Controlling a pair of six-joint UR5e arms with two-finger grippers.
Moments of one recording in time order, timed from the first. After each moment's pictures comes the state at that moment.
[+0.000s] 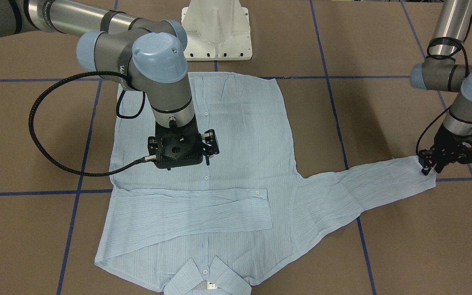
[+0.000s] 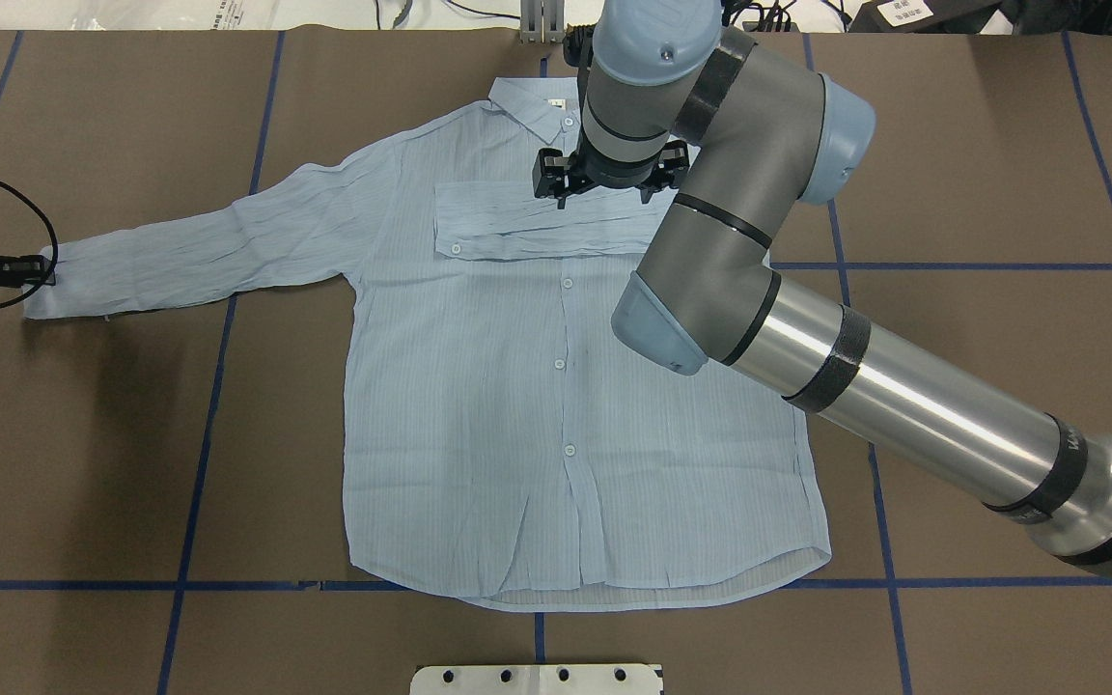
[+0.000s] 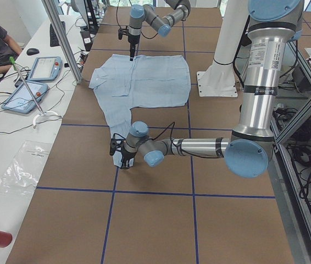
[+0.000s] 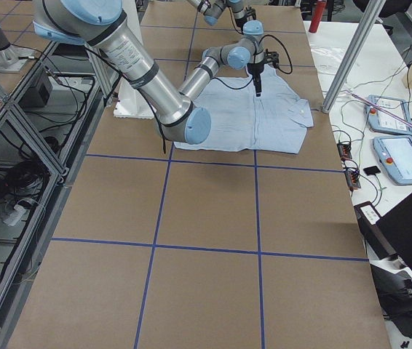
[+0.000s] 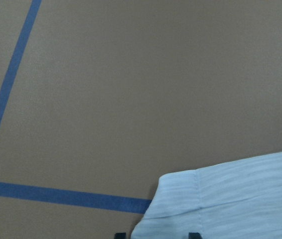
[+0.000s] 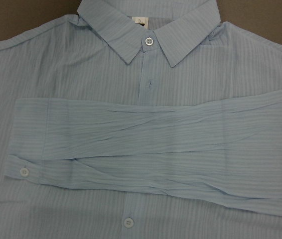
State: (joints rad) left arm -0.99 -1.65 -1.35 -2.44 -1.87 -0.96; right arm 0.72 -0.69 1.48 -1.56 1.88 0.99
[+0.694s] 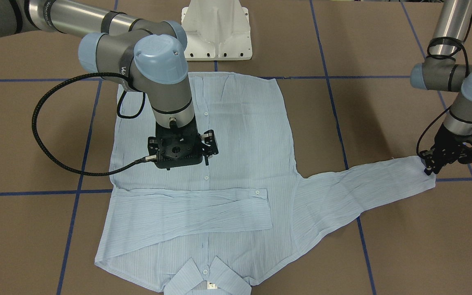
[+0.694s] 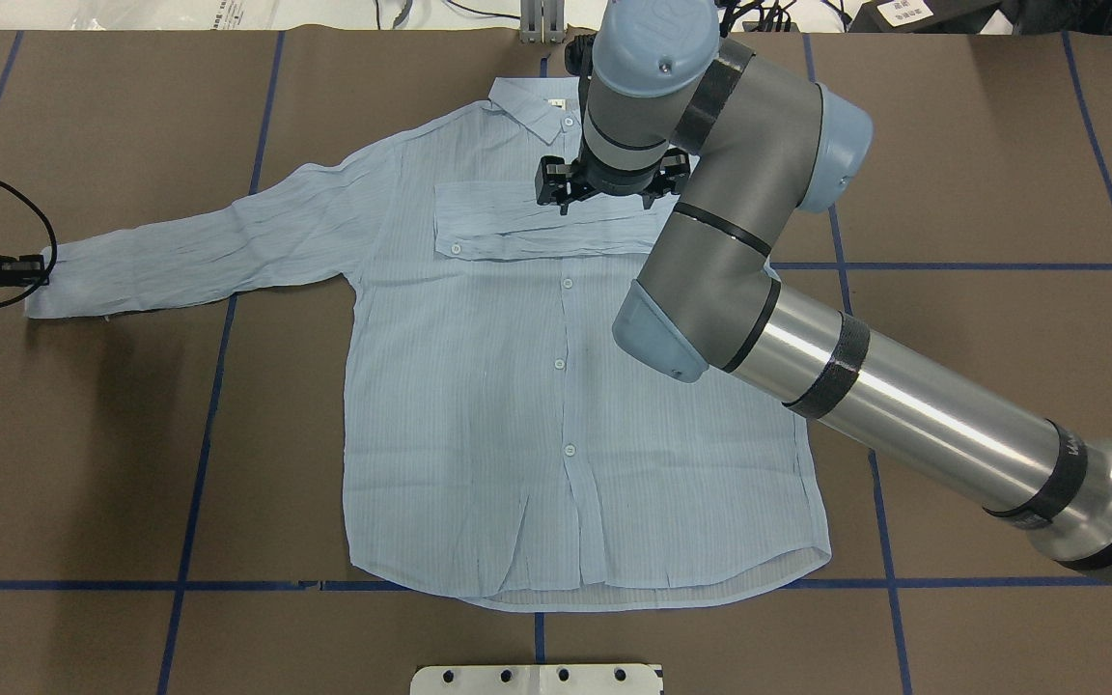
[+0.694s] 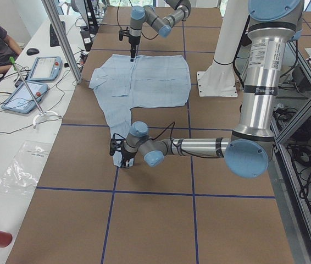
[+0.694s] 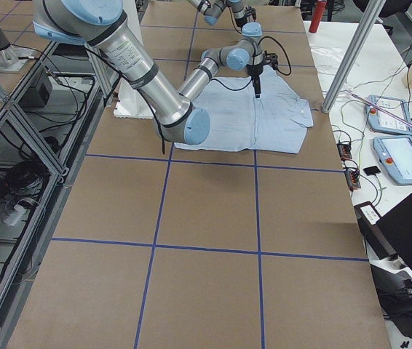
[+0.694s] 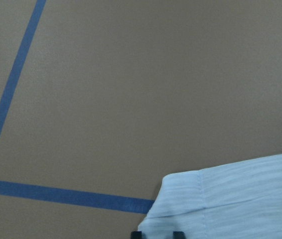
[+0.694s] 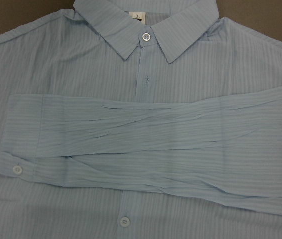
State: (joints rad) left arm -0.99 -1.65 -1.35 -2.44 -1.86 -0.96; right arm 0.71 -0.70 1.48 -1.56 1.87 0.99
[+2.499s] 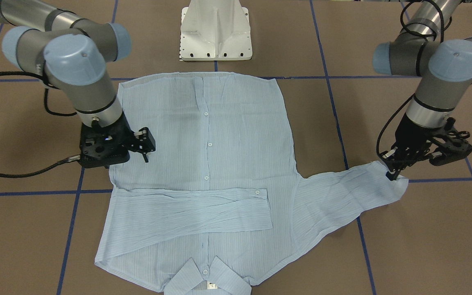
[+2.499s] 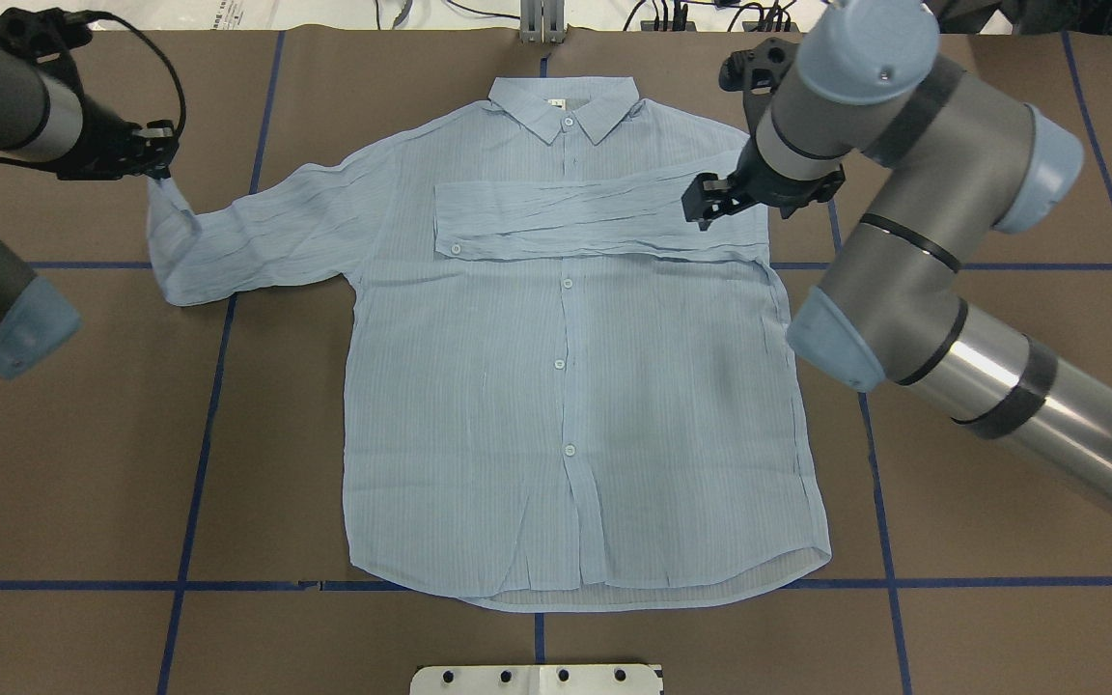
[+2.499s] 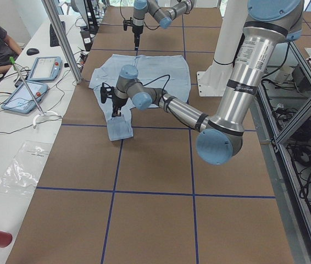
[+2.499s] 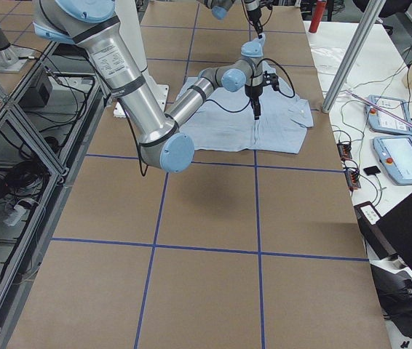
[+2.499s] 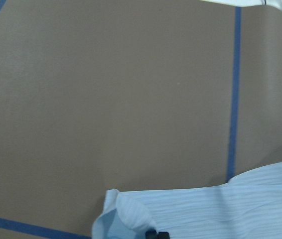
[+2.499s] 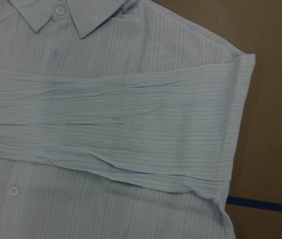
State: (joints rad) left arm -0.97 -1.97 -1.68 -1.89 -1.91 -1.23; right arm 0.83 -1.03 1.72 -1.57 1.98 0.79
